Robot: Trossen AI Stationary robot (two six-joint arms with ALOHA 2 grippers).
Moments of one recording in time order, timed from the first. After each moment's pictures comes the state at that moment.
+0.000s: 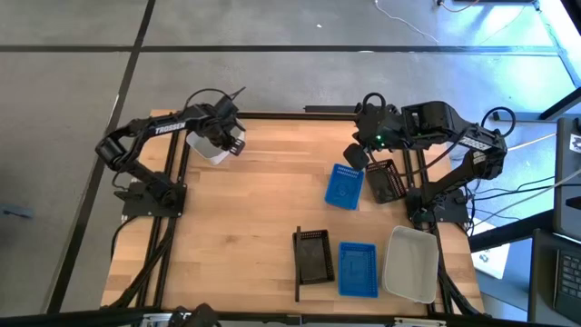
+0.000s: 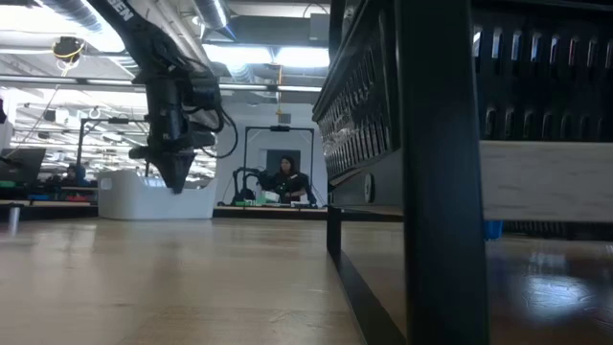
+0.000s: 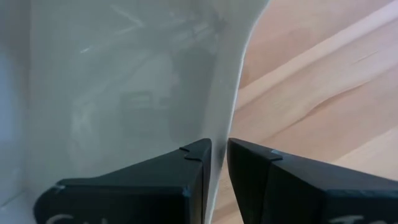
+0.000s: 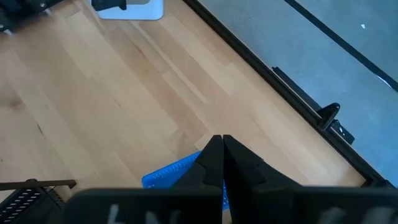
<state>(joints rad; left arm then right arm) 0.84 1.48 0.89 -0.65 0.03 -0.25 -0.01 1.50 1.97 -1.50 0.44 0.57</state>
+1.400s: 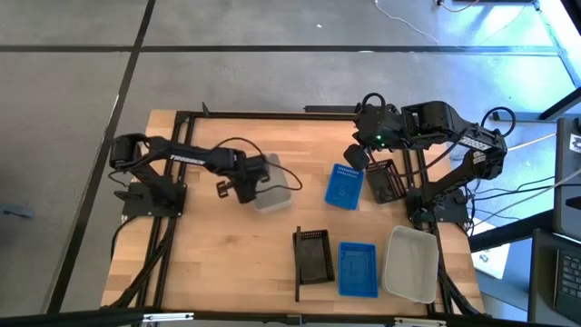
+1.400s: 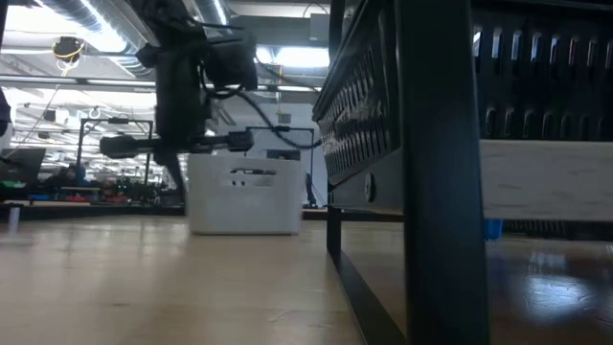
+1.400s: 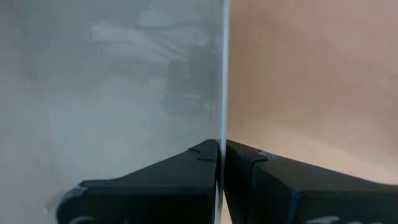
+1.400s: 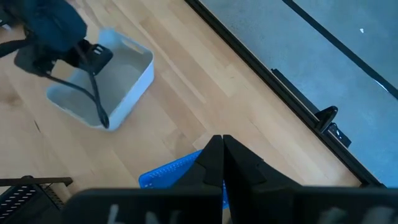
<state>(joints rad) 0.17 1.57 0.89 -0.59 -0.02 1.38 -0.01 1.50 1.97 -1.50 0.44 0.54</state>
